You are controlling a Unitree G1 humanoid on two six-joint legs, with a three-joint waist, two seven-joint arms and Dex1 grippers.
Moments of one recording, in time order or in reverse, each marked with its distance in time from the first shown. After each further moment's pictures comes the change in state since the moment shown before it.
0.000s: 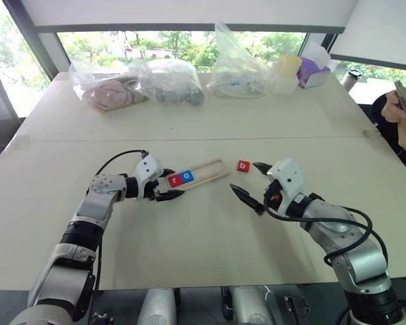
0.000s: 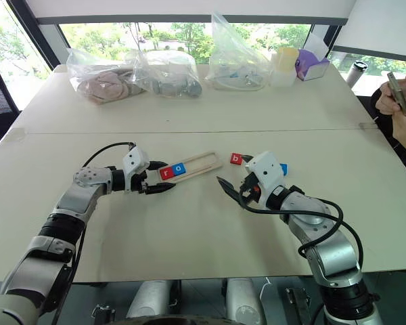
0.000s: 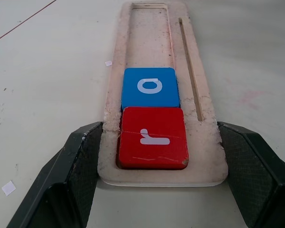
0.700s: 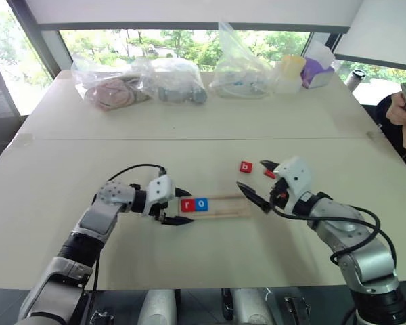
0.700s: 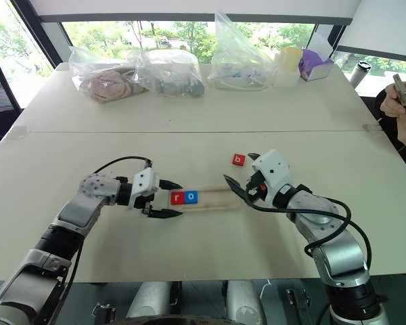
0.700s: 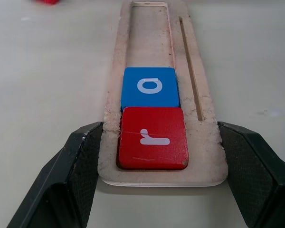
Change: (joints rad) left arm 0.088 0.032 -0.150 -0.249 0.001 -0.030 -0.231; right arm 0.020 -0.037 -0.057 -0.001 -0.002 0.000 -0.010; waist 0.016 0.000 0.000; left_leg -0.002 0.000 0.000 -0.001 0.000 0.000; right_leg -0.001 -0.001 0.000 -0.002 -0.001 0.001
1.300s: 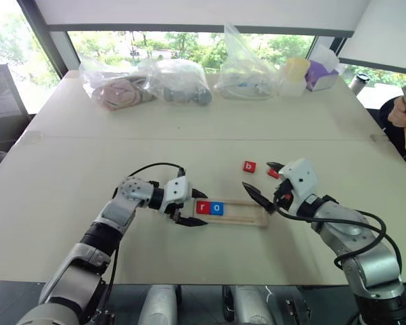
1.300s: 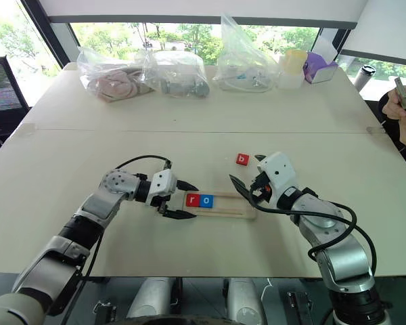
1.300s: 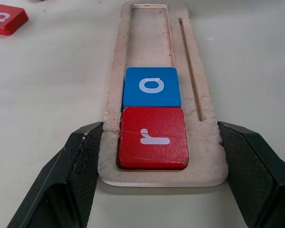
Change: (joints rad) left arm -0.134 -0.118 -0.045 0.214 0.044 -0.096 0.030; right arm 0.014 0.001 -0.003 -0.022 0.001 0.020 -0.031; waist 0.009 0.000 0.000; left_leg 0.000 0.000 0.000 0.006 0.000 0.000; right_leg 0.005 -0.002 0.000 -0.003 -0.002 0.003
